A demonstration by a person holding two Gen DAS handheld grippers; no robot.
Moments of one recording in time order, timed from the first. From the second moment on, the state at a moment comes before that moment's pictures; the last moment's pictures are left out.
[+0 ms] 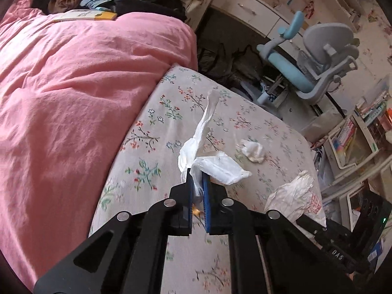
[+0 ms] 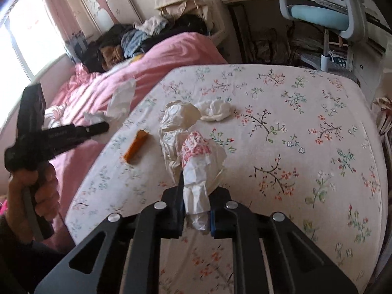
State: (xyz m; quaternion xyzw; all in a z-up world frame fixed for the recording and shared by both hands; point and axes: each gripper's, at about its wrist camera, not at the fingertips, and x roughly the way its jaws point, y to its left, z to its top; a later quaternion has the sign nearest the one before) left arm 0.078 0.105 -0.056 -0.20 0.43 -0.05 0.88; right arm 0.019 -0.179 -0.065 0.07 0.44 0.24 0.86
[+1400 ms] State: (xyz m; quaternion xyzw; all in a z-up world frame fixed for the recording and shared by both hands) left arm -0.168 0.004 -0.109 -0.15 0.52 -0.13 0.83; right arm -0.181 -0.166 -0.107 0.04 0.52 0.21 0.83
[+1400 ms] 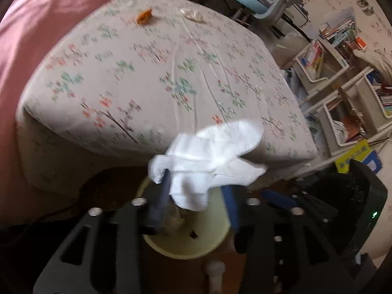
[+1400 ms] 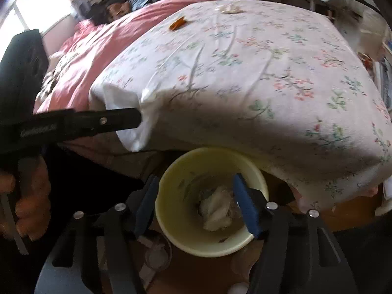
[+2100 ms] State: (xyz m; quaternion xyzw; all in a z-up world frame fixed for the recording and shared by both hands) left arm -0.167 0.046 -0.074 -0.18 0.43 -0.03 0.89; right arm -0.179 -0.182 -0.101 0.09 0.47 0.17 0.86
